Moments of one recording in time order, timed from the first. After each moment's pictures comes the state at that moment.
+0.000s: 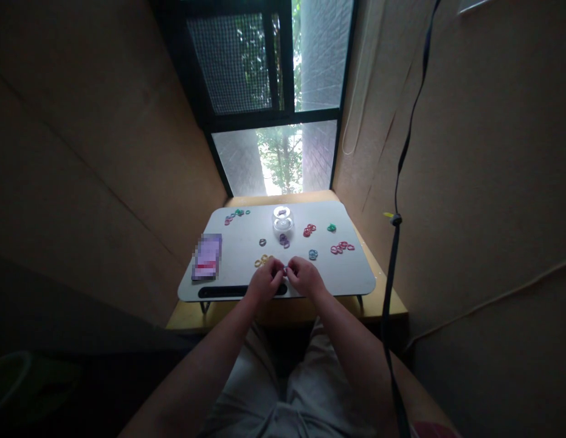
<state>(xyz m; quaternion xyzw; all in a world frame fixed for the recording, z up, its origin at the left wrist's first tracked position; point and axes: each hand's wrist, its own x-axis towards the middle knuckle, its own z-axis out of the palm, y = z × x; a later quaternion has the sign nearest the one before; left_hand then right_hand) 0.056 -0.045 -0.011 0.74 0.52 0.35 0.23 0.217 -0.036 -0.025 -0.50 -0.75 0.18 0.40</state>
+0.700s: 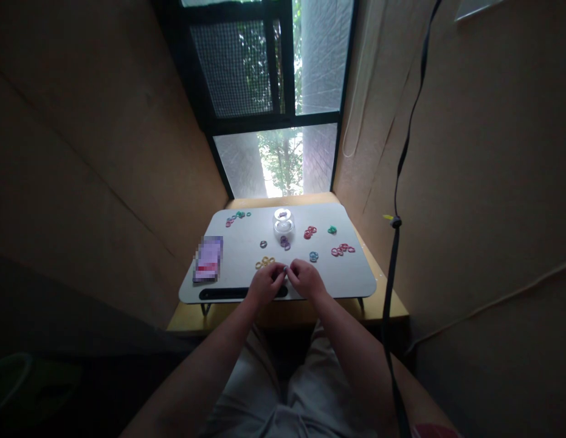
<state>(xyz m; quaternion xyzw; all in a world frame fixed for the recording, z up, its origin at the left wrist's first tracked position) 0.054 -0.045 -0.012 0.75 0.50 0.36 0.24 0.217 -0.033 -0.028 -0.51 -0.75 0.15 0.40</state>
